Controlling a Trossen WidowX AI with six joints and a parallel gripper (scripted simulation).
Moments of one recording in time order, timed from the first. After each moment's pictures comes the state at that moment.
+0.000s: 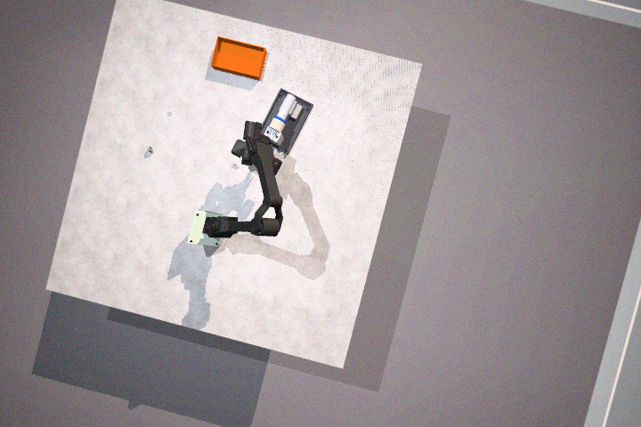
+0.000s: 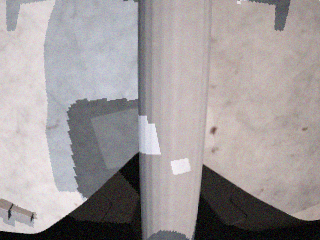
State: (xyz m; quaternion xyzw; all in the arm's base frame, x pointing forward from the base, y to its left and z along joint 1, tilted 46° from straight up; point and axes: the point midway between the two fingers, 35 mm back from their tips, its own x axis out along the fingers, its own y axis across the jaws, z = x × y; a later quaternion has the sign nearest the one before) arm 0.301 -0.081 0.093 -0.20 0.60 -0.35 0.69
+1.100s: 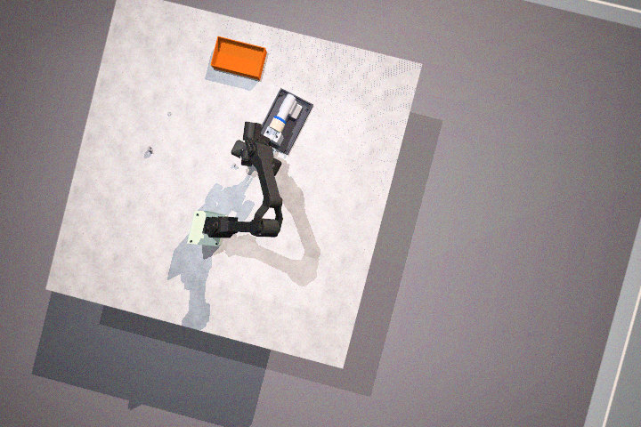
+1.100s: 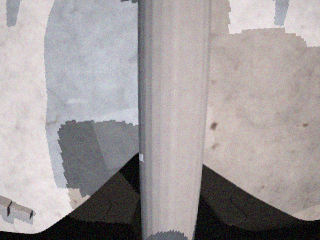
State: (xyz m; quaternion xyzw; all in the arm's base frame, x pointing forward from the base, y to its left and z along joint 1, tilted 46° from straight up) arm 0.298 -0.080 0.093 -0.20 0.60 -0.35 0.69
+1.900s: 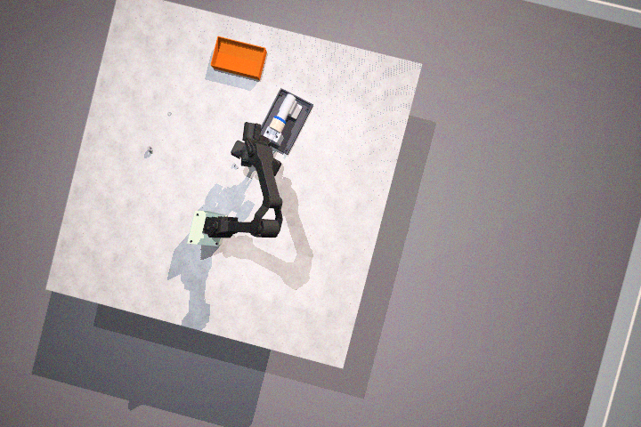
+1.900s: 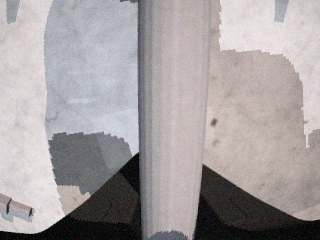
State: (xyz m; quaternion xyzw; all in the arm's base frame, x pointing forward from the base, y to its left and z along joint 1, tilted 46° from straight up) arm 0.296 -0.080 0.092 -0.20 0.60 -0.35 0.69
